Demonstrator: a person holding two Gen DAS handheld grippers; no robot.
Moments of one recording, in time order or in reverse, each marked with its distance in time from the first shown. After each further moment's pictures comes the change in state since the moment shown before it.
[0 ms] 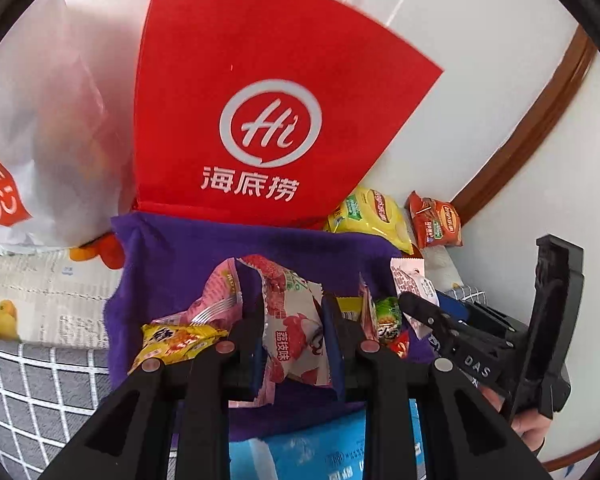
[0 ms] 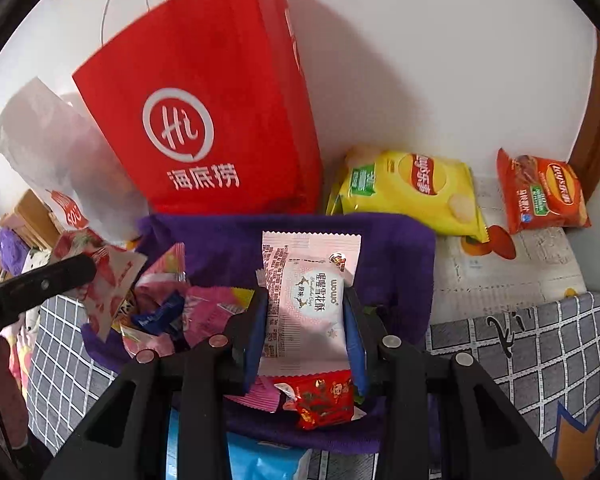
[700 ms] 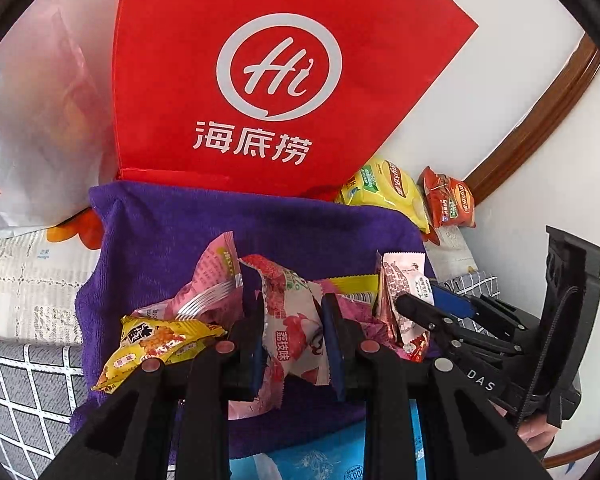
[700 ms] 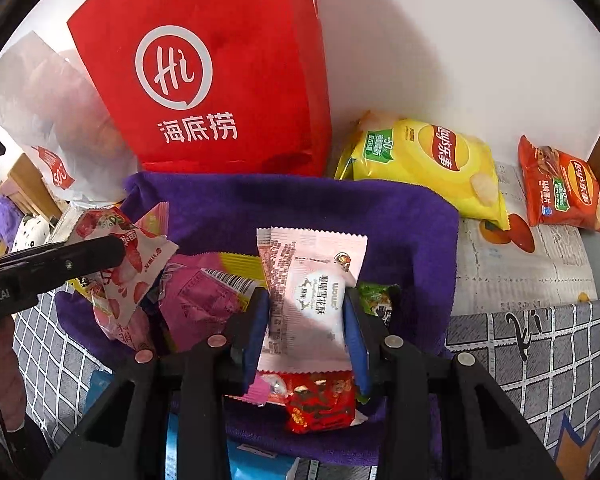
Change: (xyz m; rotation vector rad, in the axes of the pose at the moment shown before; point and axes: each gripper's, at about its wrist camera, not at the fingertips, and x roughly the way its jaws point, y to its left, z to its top) left arm 0.041 0.007 -0.009 0.000 0.079 0.005; right arm 0.029 0.004 -0.010 -0.063 0.076 -0.018
